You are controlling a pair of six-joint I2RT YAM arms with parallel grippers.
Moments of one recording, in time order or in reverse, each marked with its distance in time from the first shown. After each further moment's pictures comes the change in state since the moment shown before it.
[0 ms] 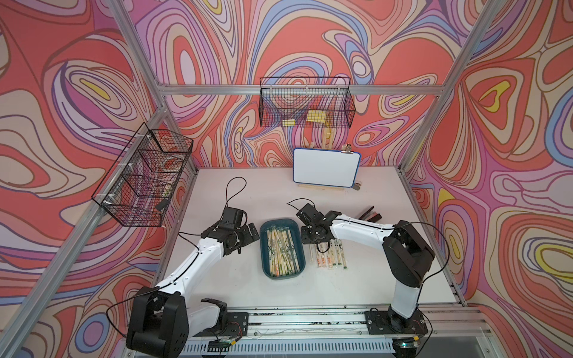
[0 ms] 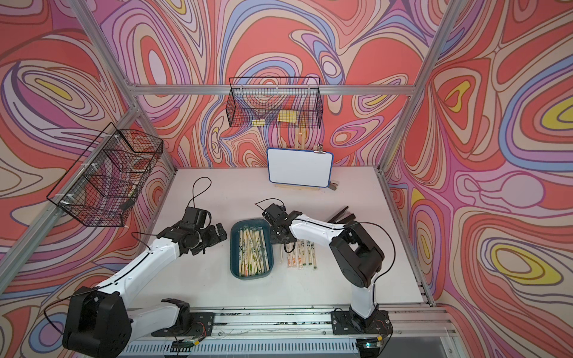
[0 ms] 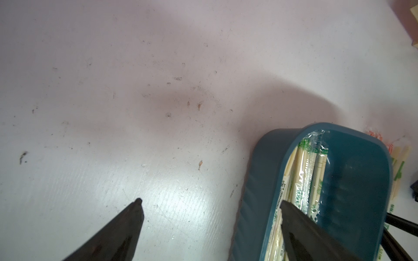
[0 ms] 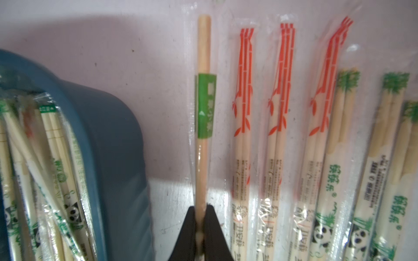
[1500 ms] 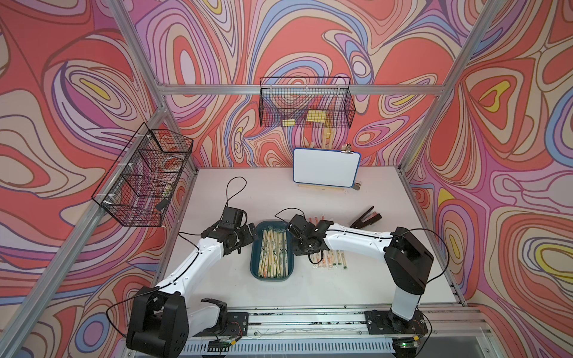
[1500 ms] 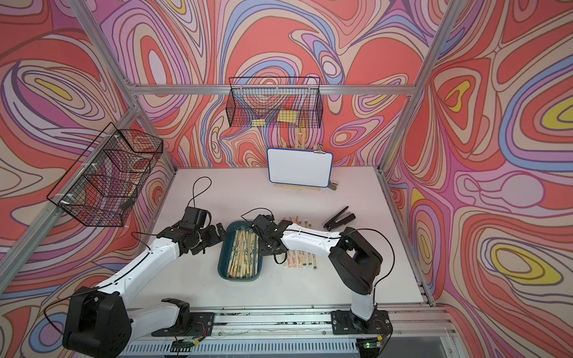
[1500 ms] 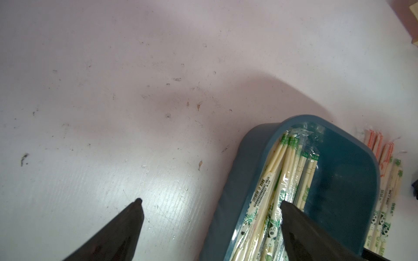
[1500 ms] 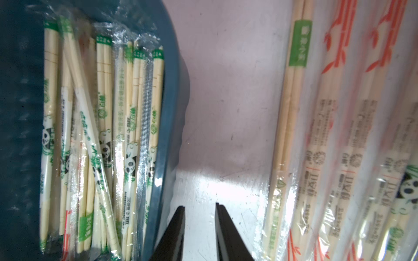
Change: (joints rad) left arm 0.000 0.000 0.001 0.000 0.000 0.011; right arm 0.154 -0.034 0.017 -0.035 -0.027 0.093
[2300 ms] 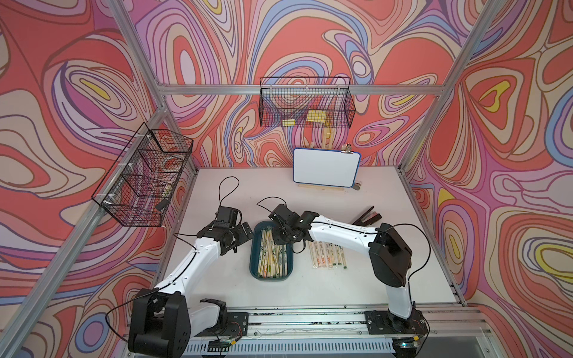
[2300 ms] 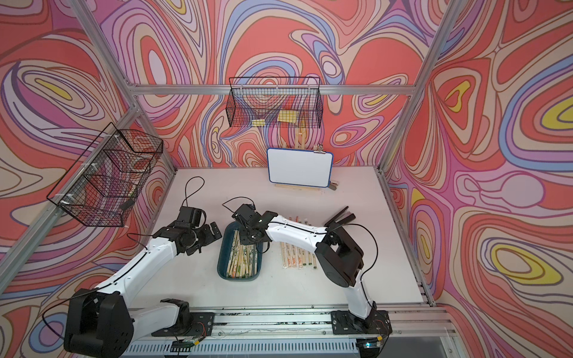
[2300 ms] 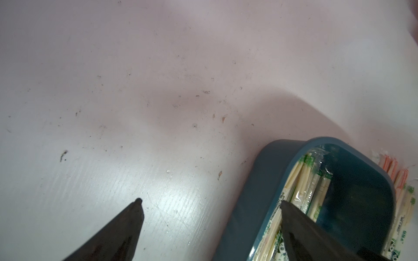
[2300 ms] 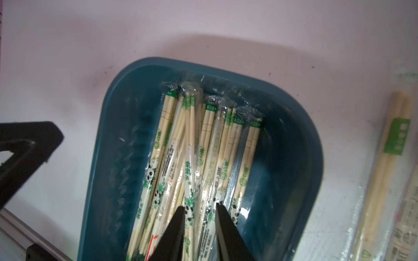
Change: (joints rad) left arm 0.073 -0.003 0.000 -0.016 -0.031 -0.011; right arm 0.032 0.188 0.311 0.004 -0.048 -0.030
